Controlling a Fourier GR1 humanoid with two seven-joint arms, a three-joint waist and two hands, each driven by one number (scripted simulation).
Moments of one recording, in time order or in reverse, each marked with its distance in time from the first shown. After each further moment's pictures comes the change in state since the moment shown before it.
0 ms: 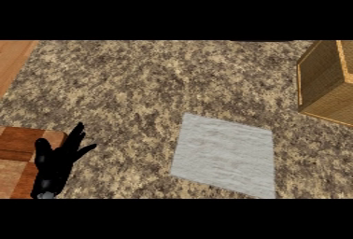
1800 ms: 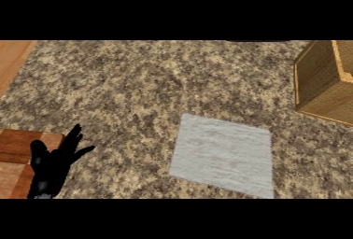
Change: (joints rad) left arm 0.012 -0.013 0.037 0.003 -0.006 -0.030 -0.004; right arm 0.121 -0.228 -0.184 0.521 -0.147 -0.217 -0.477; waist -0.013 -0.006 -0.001
